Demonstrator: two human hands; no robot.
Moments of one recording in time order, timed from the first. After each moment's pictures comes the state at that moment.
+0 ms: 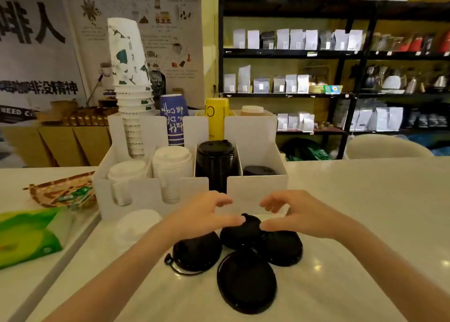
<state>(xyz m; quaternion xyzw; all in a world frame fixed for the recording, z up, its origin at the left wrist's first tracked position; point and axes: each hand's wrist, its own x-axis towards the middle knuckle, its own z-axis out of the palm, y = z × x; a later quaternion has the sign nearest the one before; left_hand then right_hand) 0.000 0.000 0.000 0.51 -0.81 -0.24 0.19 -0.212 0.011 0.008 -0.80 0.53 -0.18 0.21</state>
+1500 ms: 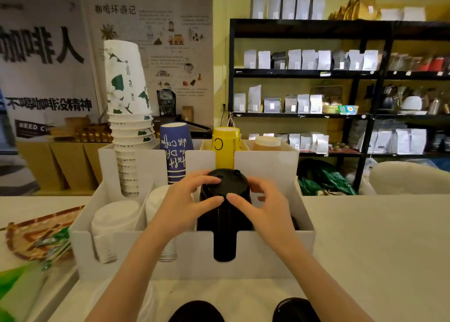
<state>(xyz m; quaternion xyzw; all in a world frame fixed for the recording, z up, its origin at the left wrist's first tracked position) 0.030 -0.098 0.041 0.47 -0.74 -0.15 0.46 -0.138 -0.102 0.017 -0.68 0.46 -0.54 0.19</state>
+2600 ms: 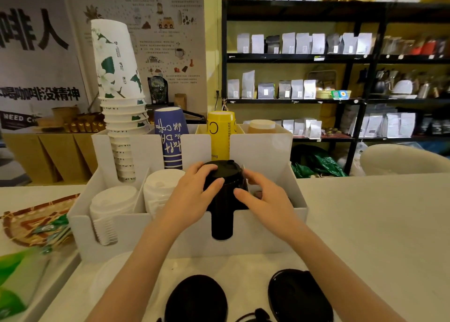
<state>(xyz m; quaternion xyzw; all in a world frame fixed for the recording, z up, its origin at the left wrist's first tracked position) 0.010 -0.093 0.030 0.53 -0.75 -0.09 0.39 -0.145 -0.076 0.020 -0.74 0.44 -0.46 0.22</state>
